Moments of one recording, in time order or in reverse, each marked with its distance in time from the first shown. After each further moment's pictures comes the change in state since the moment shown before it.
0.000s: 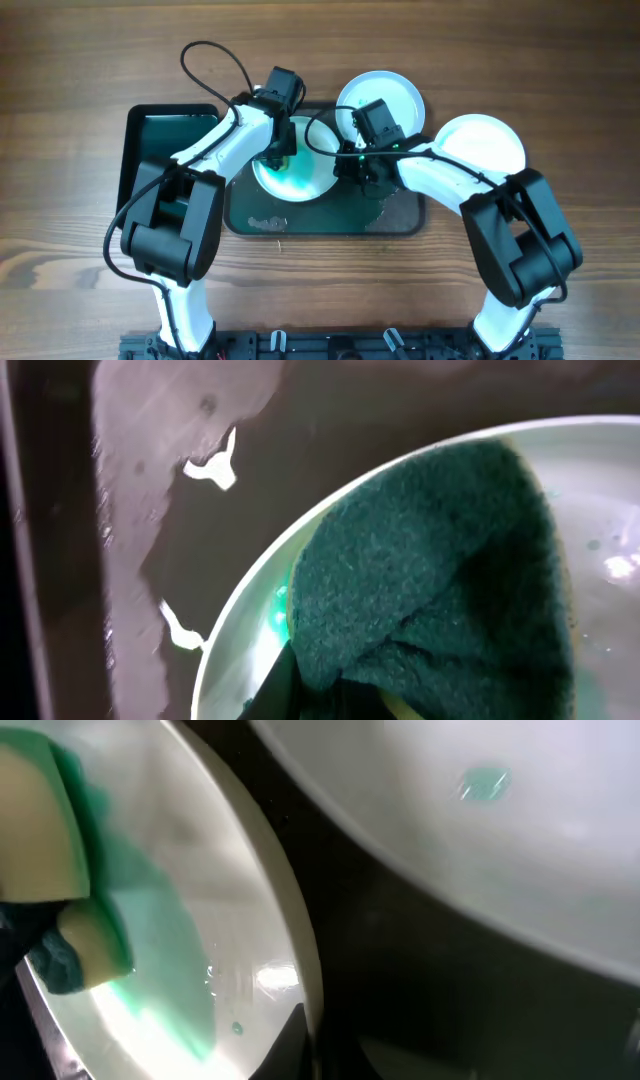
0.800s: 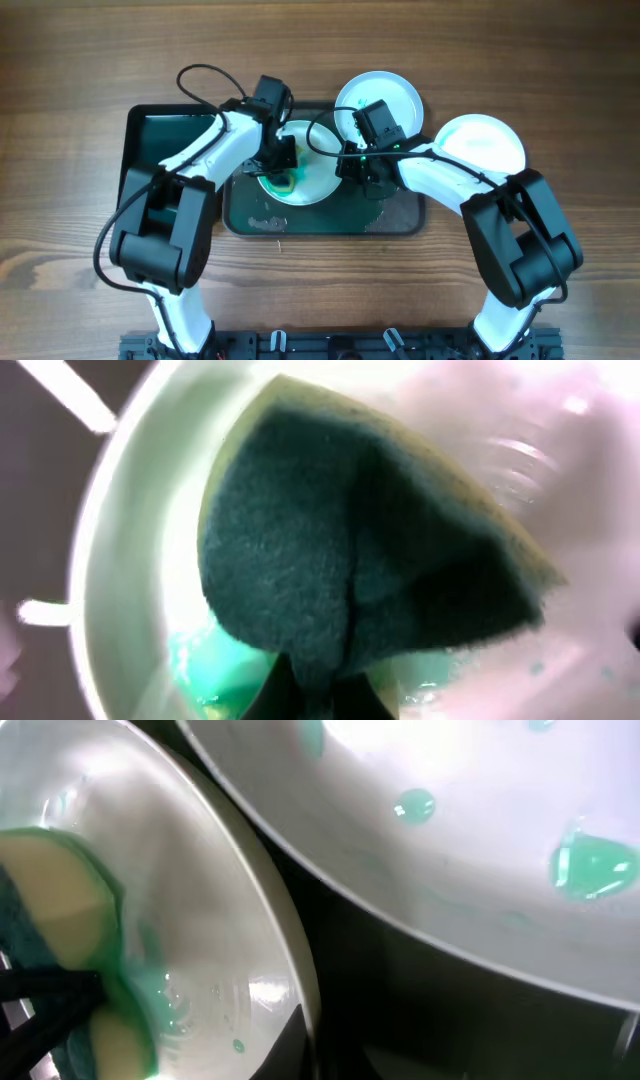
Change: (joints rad) left arm 0.042 -0.049 -0.085 -0.002 0.351 0.098; right arm -0.008 -0.002 -0.005 -0.001 0.032 -0.001
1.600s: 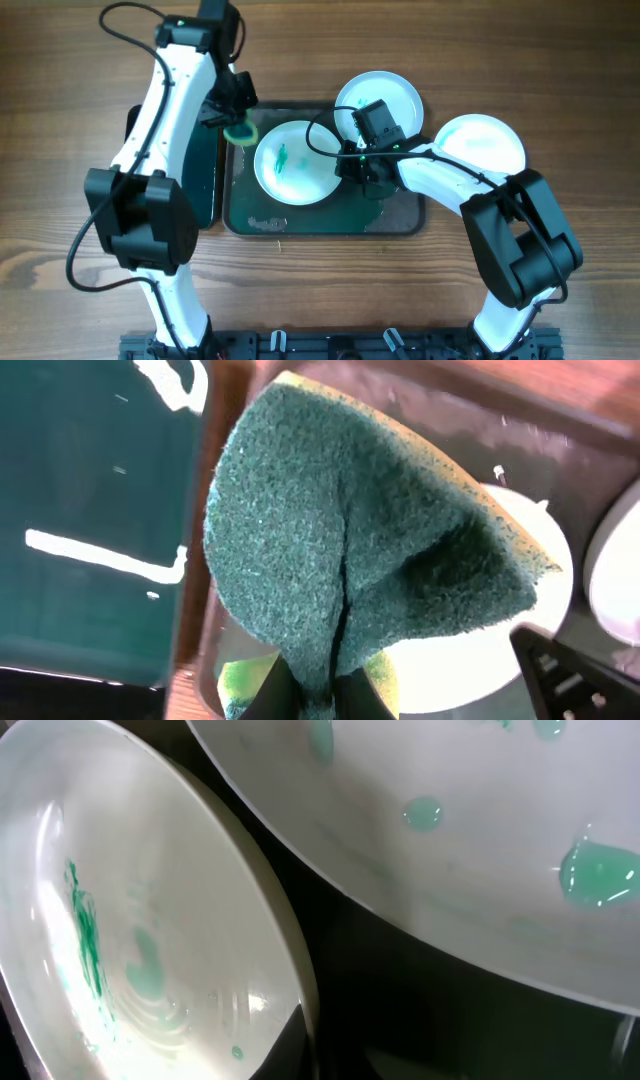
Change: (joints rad) left arm 0.148 0.070 0.612 -0.587 -0.127 -0.122; right arm 0.004 -0.001 0.000 0.009 0.013 0.004
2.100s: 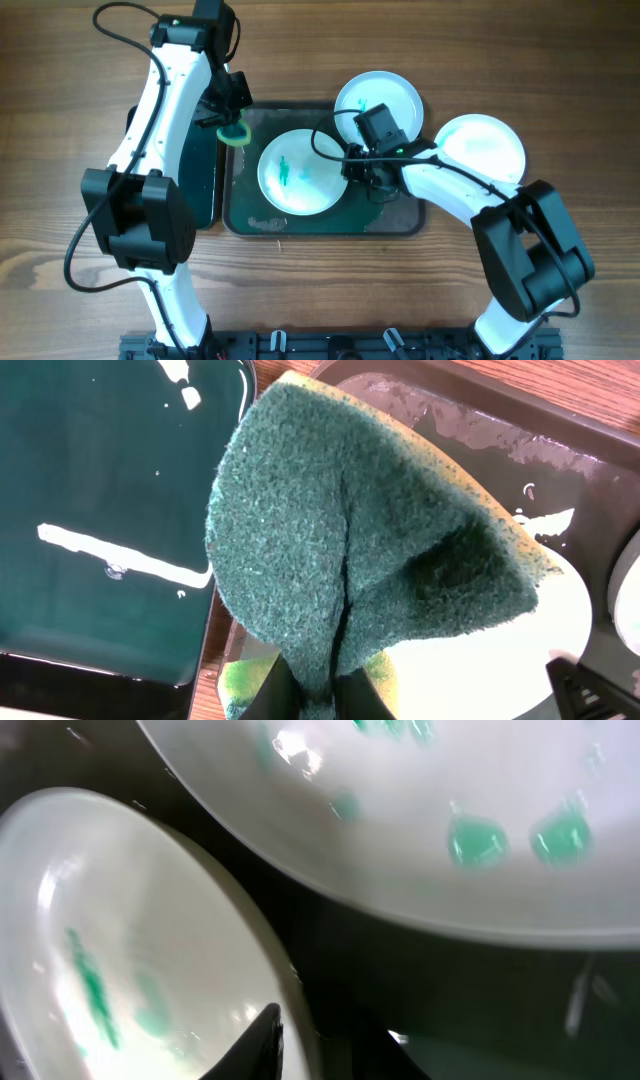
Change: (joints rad) left arm 0.026 0.000 0.008 -0.015 -0.034 0.000; right arm 0.005 -0.060 -0.029 -0.032 0.080 0.034
